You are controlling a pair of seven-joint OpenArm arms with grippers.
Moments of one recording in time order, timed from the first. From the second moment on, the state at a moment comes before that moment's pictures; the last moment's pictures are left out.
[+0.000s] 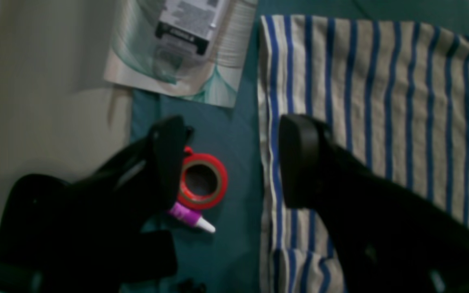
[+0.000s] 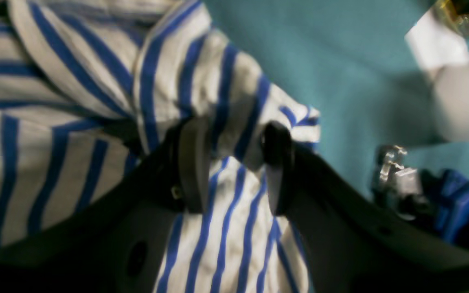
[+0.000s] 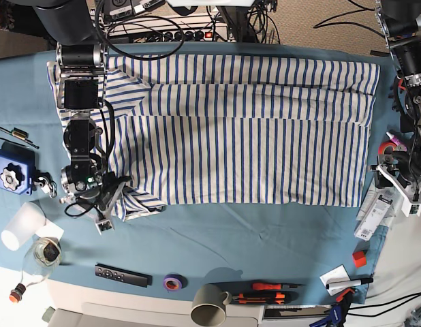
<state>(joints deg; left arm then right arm) -9.4 -27.2 -17.1 87.3 -27.6 -16.7 63.2 23.9 16.1 0.0 69.0 -8.3 19.3 -52.1</state>
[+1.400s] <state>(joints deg) -14.8 -22.8 -4.0 79.7 -13.2 -16.4 47.7 24.3 16.2 0.0 74.7 -8.9 15.1 -56.8</state>
